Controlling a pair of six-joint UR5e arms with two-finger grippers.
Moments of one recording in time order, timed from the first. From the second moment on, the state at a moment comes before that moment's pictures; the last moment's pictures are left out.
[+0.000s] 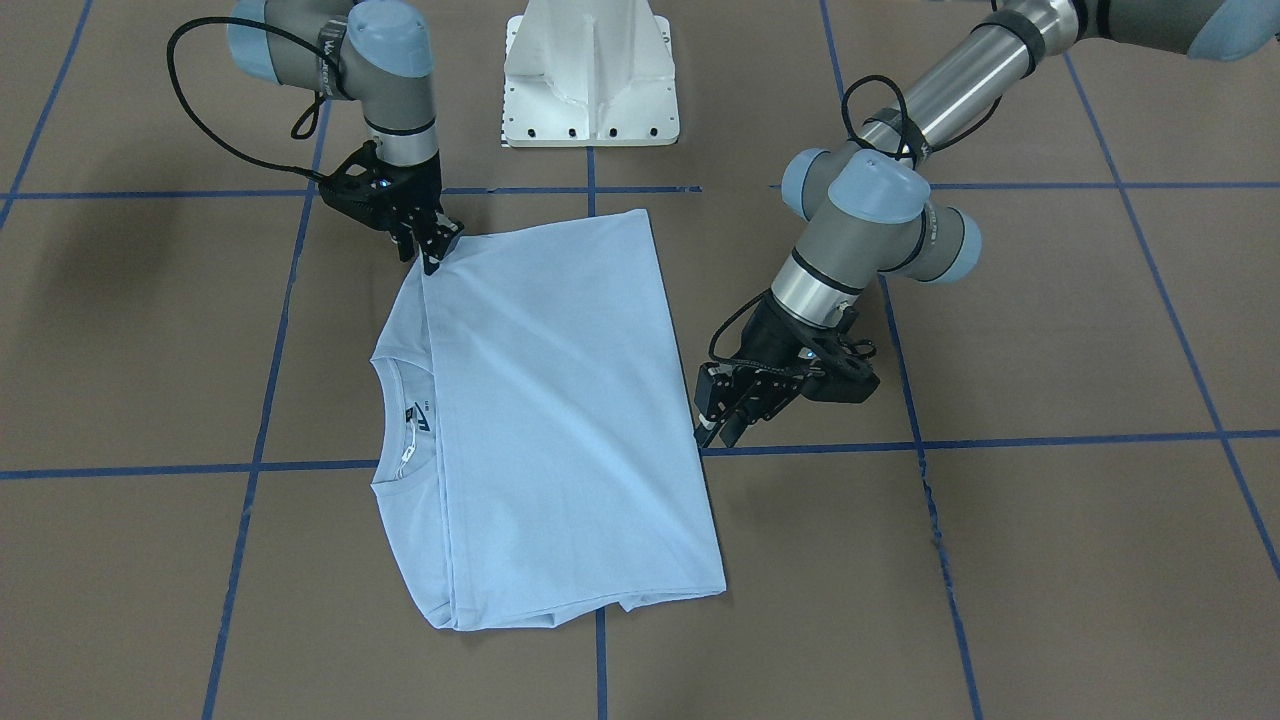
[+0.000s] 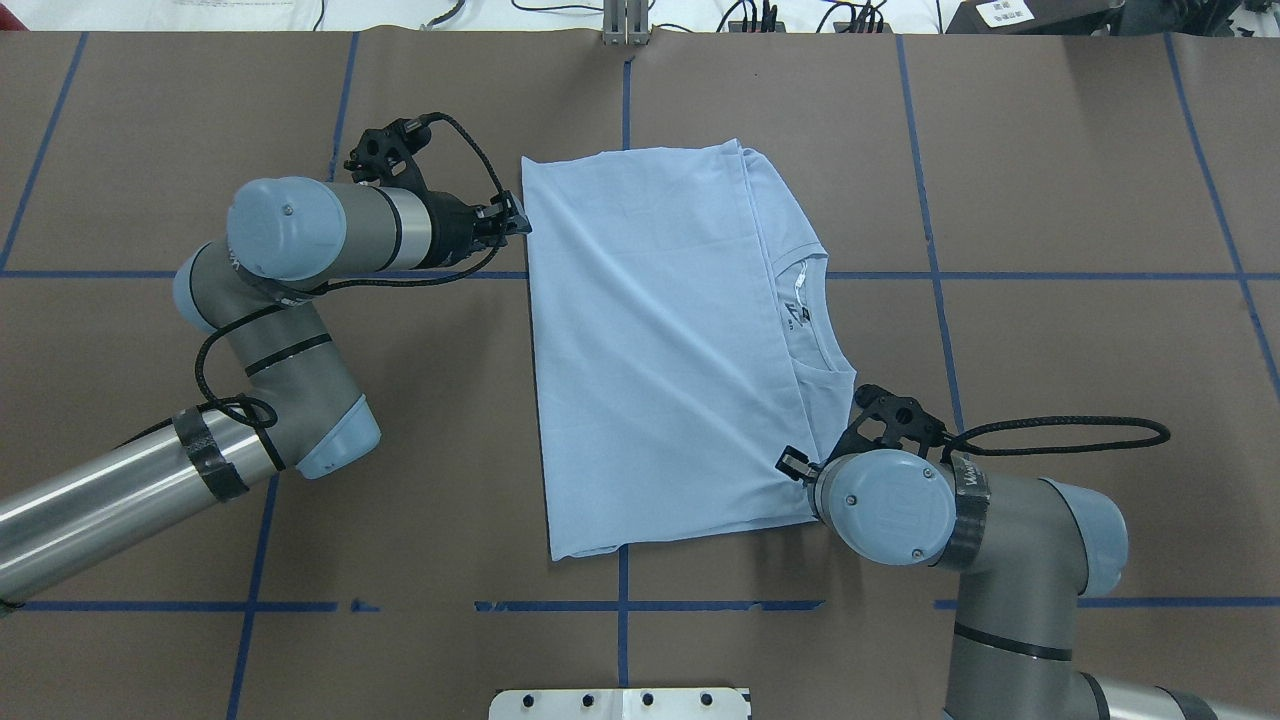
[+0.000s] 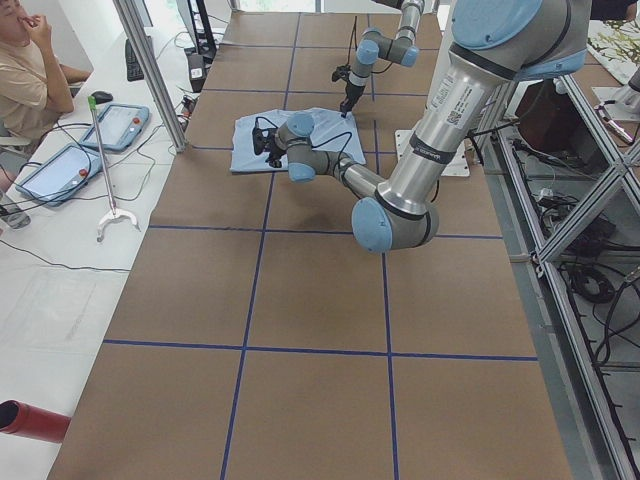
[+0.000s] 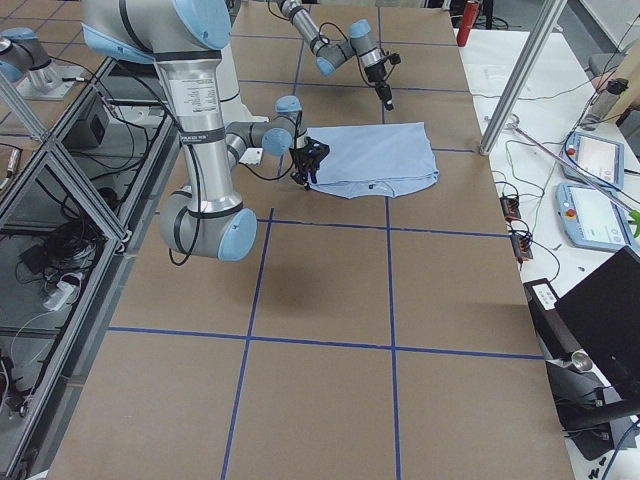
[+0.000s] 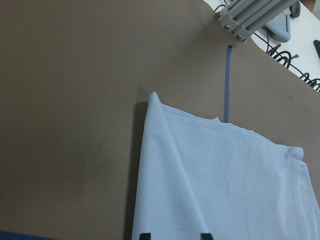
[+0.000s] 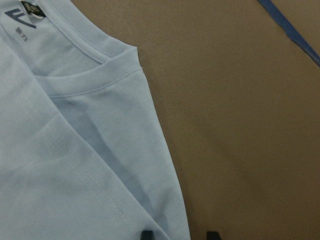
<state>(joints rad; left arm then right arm) -0.67 -2.17 -1.36 -2.51 -1.72 -1.56 0.29 -1.29 1.93 -1.54 1.53 1.93</state>
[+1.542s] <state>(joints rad) -0.62 -2.10 -1.48 -2.51 -1.72 -1.64 0.29 -1.29 2.00 -1.56 1.56 1.92</state>
